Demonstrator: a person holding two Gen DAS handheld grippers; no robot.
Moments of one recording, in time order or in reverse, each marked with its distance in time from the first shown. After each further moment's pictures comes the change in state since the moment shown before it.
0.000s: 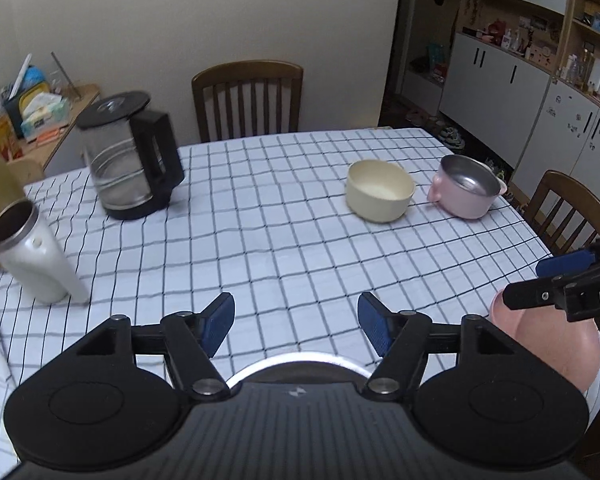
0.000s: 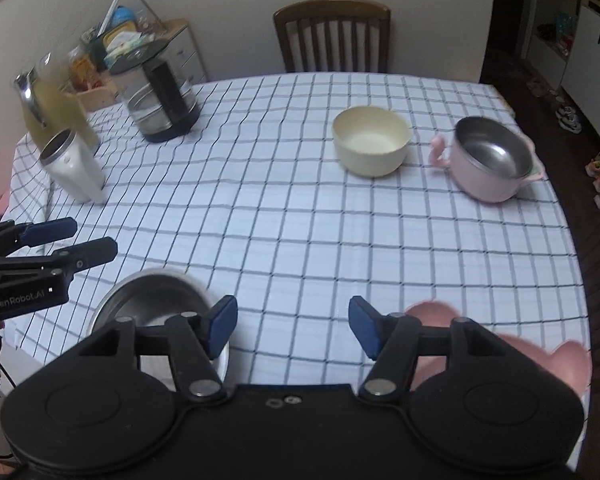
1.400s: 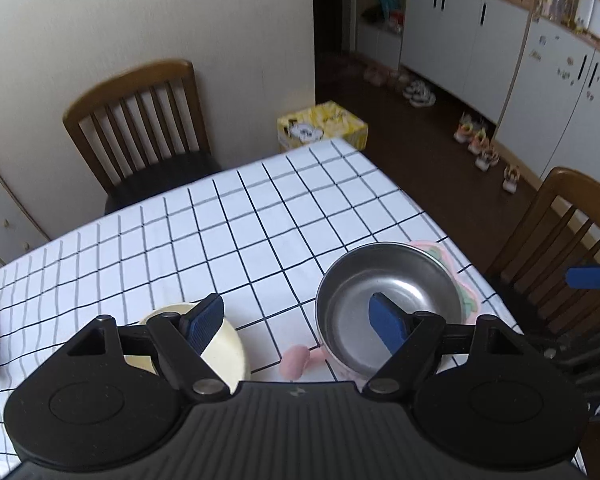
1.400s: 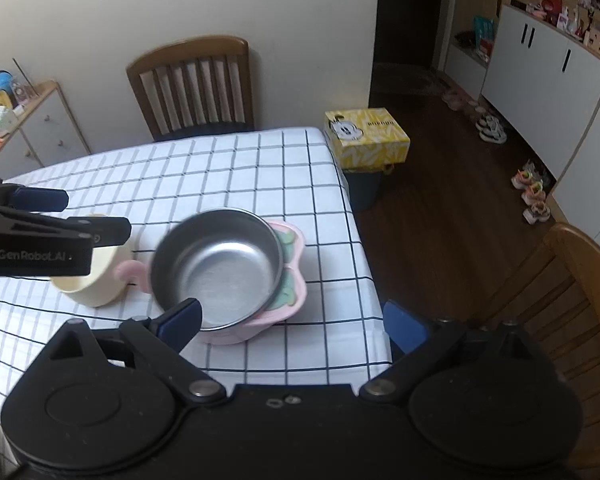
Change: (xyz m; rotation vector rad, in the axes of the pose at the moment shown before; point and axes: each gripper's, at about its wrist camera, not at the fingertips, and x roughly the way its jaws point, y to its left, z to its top) left arm 0.257 -0.233 0.191 0.160 0.144 -0.030; right arm 0.068 -0.276 0.099 0.092 -0.082 -0.184
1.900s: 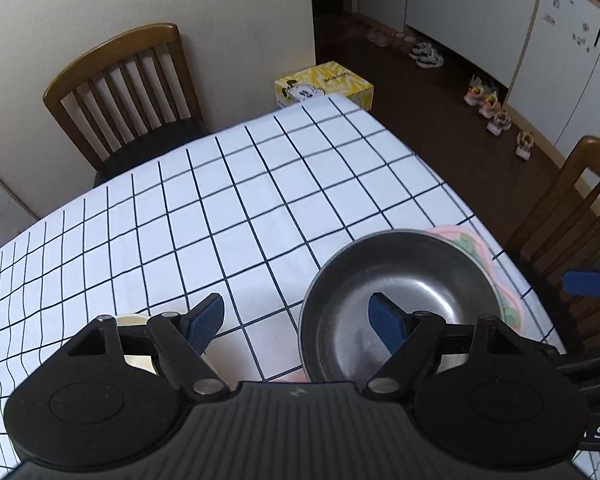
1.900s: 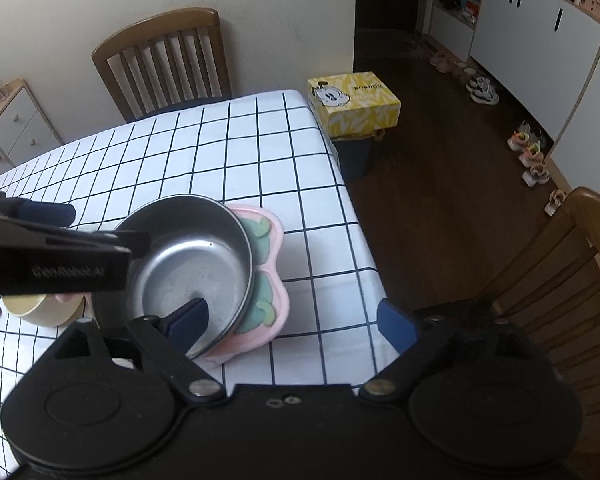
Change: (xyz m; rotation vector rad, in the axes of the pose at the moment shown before) left arm 0.072 -0.018 0.007 0.024 0.106 0.028; right arm 0.065 -0.011 0.010 0.081 0.083 -0.011
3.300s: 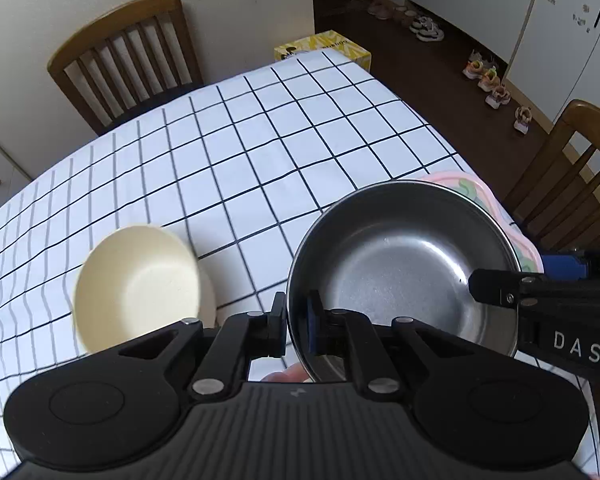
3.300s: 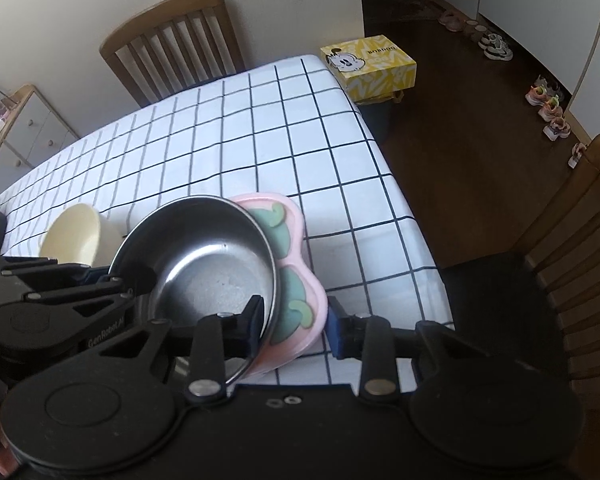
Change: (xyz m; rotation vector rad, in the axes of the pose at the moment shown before) left arm -0.032 -0.006 -0.045 -0.013 0.077 0.000; right arm -0.010 0.011 -0.014 0.076 0.081 0.089
